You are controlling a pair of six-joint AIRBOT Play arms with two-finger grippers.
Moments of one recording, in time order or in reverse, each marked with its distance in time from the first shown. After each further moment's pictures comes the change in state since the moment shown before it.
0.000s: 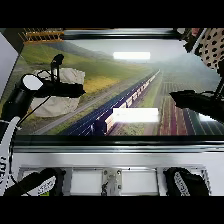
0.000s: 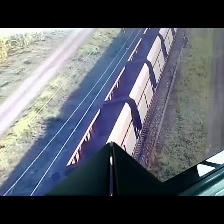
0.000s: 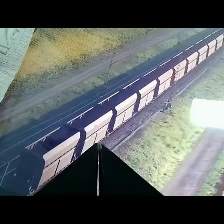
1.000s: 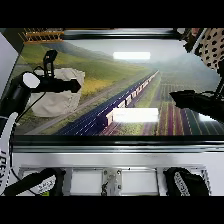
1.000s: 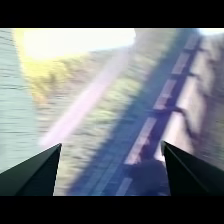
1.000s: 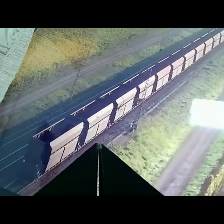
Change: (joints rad) left arm 0.057 -0.050 0.055 0.248 0.093 -0.021; right arm 0.000 0.000 0.000 0.000 0.000 0.000
